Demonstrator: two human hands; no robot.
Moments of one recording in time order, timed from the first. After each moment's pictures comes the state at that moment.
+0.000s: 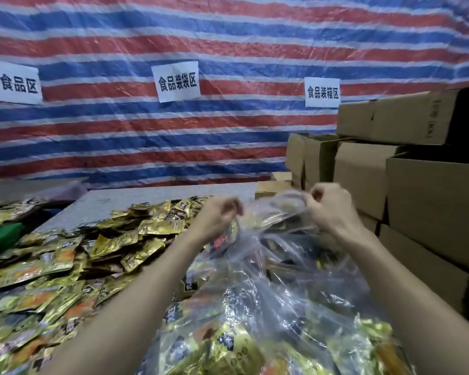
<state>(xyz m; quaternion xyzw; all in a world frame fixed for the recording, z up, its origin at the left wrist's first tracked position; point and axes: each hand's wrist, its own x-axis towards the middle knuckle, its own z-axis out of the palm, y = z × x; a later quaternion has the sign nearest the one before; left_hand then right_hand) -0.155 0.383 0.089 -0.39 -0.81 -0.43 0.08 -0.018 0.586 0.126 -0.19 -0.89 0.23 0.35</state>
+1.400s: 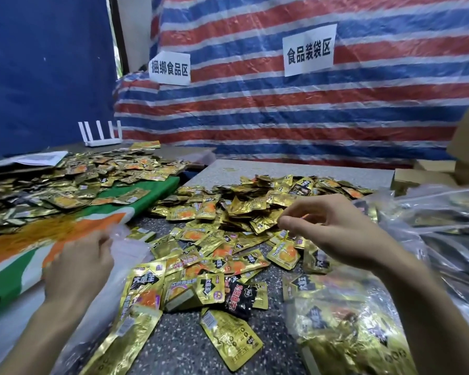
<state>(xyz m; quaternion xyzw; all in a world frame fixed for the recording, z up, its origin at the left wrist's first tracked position) -0.039 -0.025 0.015 0.20 -0.92 -0.15 0.30 -0.037 0.354 0.106 0.23 -0.89 0.38 0.08</state>
